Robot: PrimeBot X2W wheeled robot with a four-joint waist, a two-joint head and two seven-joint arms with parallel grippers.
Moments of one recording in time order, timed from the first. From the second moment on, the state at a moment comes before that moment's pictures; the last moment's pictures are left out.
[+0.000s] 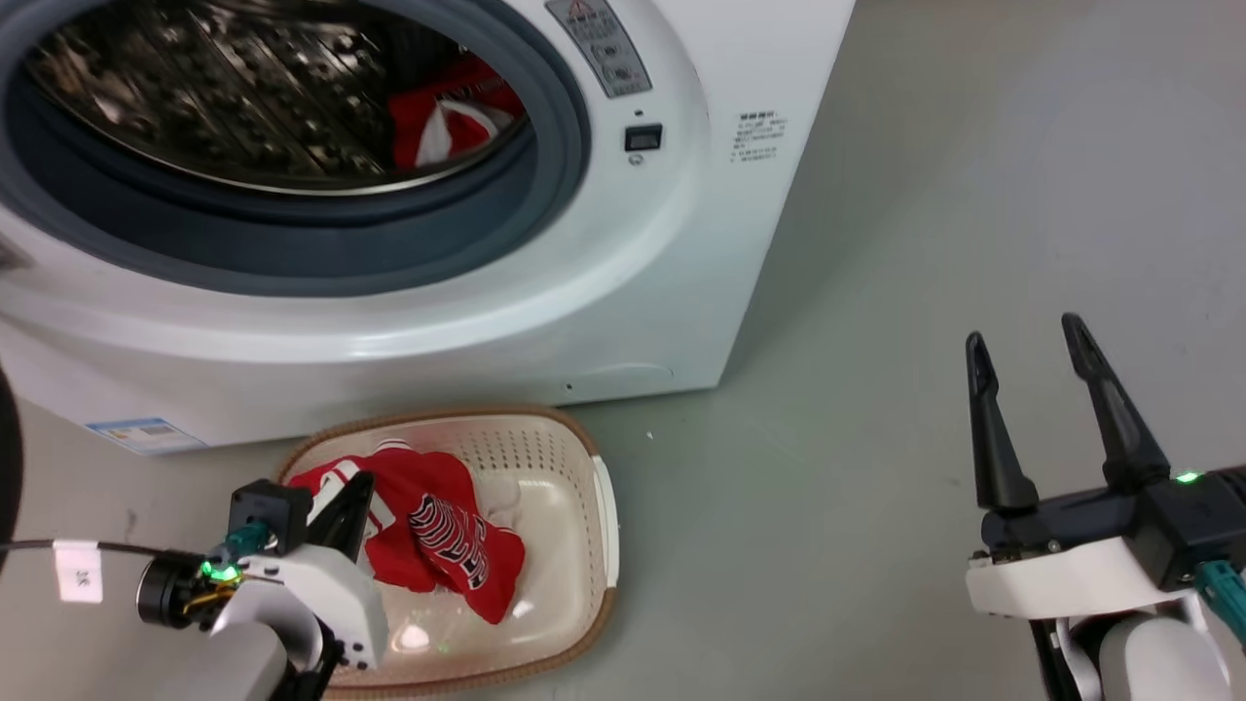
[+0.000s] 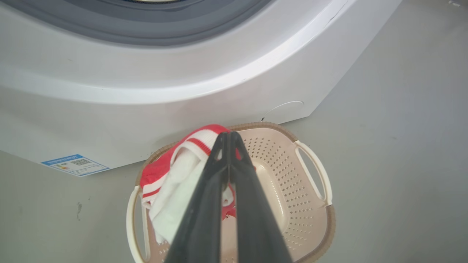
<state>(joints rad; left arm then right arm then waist) -0.38 0.51 -0.69 0.57 -0.72 0.06 -0.26 -0.09 -0.05 0.01 -0.08 -0.04 0.13 -0.26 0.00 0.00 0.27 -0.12</state>
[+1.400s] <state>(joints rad) -0.35 0.33 -0.30 0.78 -0.56 -0.09 -0.26 -0.10 -0.05 0.00 -0.03 -0.03 0.13 -0.26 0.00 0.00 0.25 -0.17</state>
